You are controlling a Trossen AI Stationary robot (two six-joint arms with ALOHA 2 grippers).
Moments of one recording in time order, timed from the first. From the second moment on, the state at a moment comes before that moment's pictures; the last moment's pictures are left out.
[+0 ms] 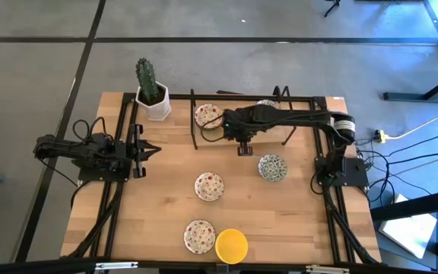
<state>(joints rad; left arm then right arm) -0.13 0.08 0.10 0.26 -0.17 0.41 -0.21 1.80 1.56 -0.99 0.16 -0.30</state>
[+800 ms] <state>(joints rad) -0.13 0.08 0.10 0.26 -0.17 0.41 -0.24 1.80 1.52 -0.93 0.03 -0.27</state>
